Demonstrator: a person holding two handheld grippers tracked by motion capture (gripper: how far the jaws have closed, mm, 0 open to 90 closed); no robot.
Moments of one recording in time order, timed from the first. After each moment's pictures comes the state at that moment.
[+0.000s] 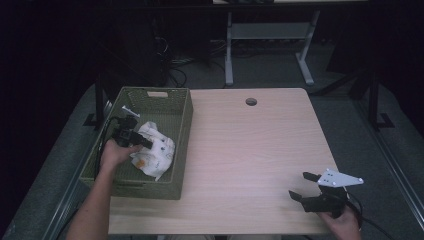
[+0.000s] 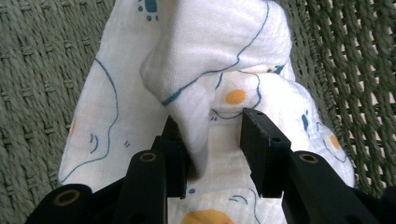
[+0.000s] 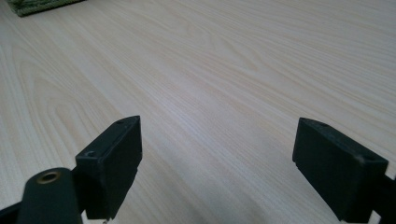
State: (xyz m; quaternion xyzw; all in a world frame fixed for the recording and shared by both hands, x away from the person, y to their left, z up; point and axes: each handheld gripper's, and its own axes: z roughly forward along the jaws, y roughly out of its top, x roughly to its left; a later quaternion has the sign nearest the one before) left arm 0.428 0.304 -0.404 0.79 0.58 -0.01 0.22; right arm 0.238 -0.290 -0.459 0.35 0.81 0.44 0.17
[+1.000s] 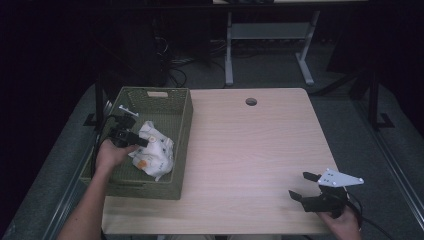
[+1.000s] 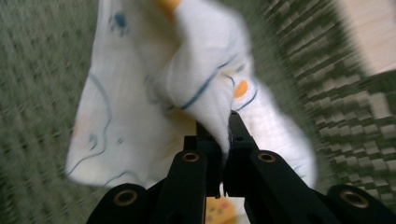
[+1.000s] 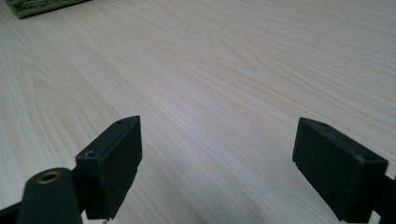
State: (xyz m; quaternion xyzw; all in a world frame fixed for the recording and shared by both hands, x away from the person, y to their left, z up) left arm 0.407 0.303 -0.375 0.80 0.54 0.02 0.27; right arm 0.238 -0.290 -0.458 0.35 0.80 0.44 0.17
